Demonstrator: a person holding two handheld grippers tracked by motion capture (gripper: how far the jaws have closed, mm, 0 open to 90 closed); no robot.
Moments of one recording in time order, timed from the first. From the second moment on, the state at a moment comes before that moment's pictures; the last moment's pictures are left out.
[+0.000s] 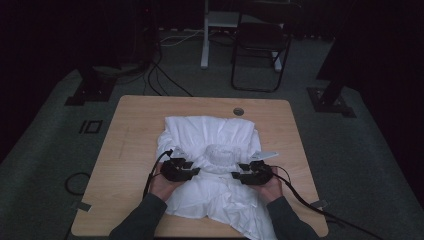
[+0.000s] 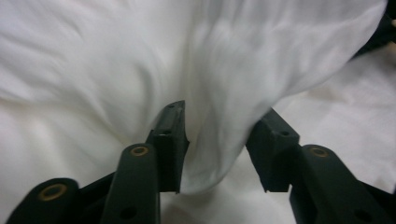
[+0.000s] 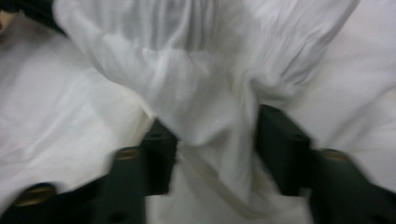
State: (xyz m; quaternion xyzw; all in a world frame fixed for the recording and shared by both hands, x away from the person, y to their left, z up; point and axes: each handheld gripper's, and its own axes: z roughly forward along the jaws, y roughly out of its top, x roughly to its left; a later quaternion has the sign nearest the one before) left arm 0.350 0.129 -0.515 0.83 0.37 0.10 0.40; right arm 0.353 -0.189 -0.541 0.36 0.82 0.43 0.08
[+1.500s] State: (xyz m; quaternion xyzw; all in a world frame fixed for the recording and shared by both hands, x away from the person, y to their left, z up) left arm 0.351 0.096 -0.521 0.85 0.32 0.08 0.42; right arm 0.379 -0.201 -0.509 0.38 0.77 0.50 0.11
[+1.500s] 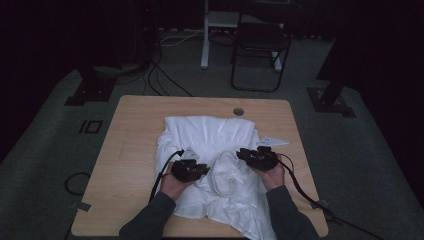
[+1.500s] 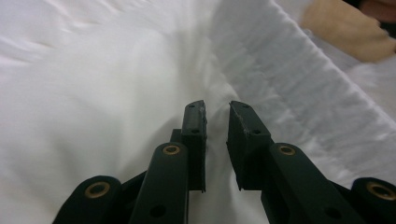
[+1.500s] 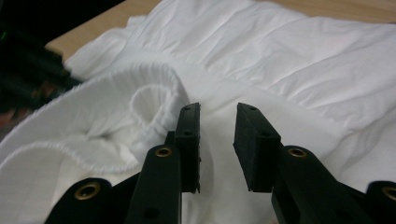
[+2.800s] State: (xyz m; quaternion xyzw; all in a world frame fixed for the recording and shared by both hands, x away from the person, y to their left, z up) left arm 0.409 0.162 -0.498 0.79 0.43 0.19 0.39; right arm 0.397 -0.205 -0.514 0.40 0.79 0.43 0.16
